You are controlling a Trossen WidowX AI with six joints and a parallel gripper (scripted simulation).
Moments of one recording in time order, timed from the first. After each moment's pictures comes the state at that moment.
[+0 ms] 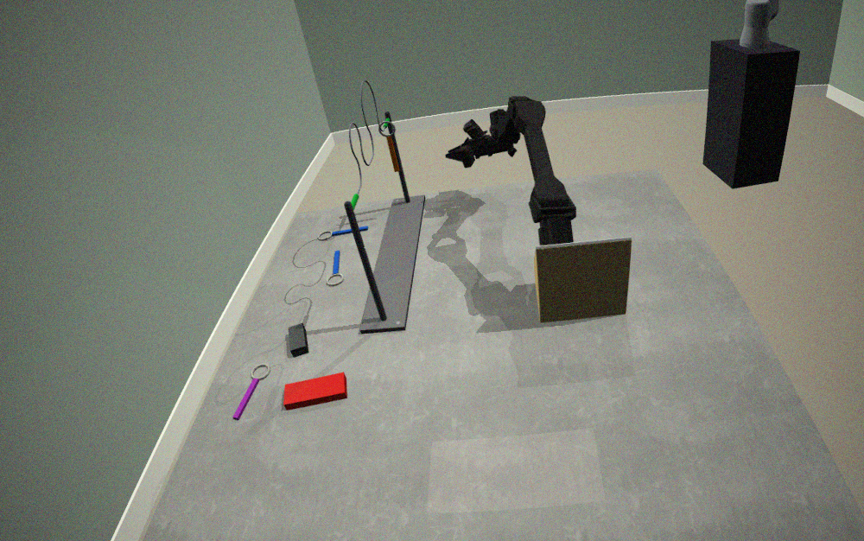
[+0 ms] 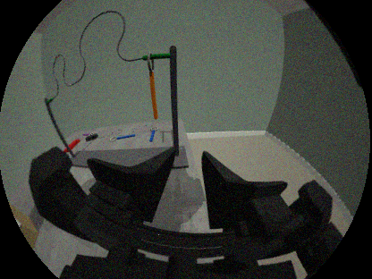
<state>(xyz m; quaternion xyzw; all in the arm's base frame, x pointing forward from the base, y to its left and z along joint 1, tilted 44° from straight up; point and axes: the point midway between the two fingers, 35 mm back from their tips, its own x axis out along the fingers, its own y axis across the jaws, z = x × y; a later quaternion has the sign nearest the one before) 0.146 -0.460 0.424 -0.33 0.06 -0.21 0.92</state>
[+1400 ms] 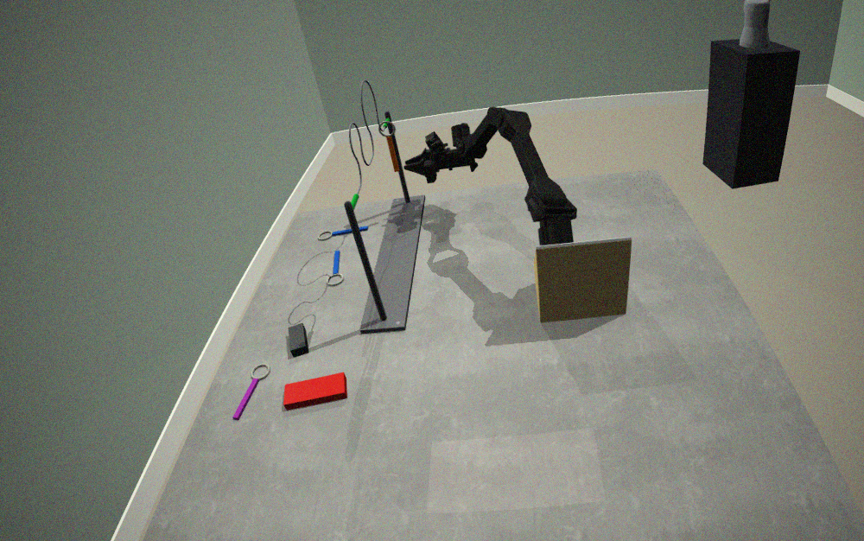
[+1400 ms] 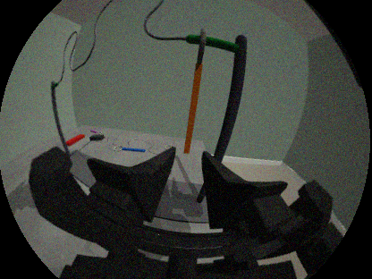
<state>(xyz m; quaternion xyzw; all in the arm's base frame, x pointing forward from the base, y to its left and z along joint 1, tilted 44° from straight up) 0.277 -0.443 0.387 -0.39 0.03 -0.09 0.92</state>
